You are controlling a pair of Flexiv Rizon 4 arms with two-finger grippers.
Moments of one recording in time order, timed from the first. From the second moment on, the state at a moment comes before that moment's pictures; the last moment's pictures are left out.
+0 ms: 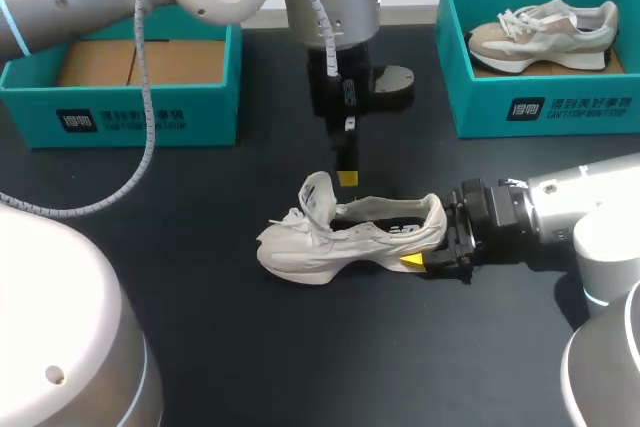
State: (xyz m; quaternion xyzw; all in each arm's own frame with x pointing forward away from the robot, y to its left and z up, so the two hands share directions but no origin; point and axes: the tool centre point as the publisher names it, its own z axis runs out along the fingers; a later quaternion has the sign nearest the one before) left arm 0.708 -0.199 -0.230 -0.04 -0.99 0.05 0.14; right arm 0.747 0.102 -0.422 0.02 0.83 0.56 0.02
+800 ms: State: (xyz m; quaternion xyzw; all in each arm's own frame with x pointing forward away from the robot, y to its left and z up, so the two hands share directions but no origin) left arm 0.716 -0.206 -0.271 -0.03 -0.99 0.06 0.14; right arm 0.747 0.102 -0.422 0.02 0.83 0.56 0.02
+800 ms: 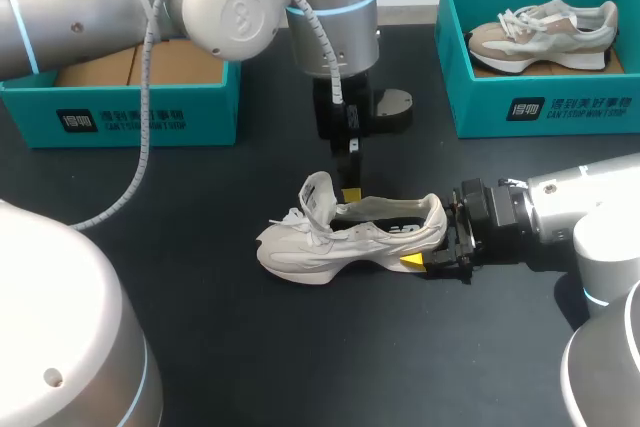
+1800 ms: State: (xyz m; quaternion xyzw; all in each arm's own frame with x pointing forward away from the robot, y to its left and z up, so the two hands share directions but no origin) left arm 0.720 -0.241 -0.306 -0.04 -1.00 0.09 0.02; right arm 0.747 0.102 -0.422 0.02 0.83 0.56 0.02
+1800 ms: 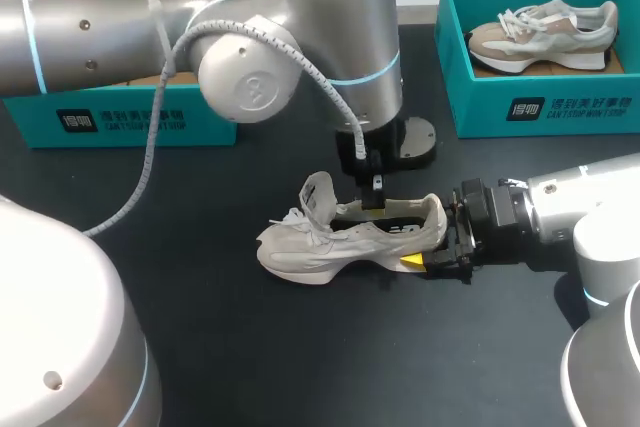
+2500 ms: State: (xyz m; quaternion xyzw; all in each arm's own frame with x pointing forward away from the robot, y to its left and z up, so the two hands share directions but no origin) left arm 0.725 -0.257 -0.362 -0.08 -0.99 0.09 0.07; right arm 0.747 0.102 -0.422 0.02 0.83 0.56 0.02
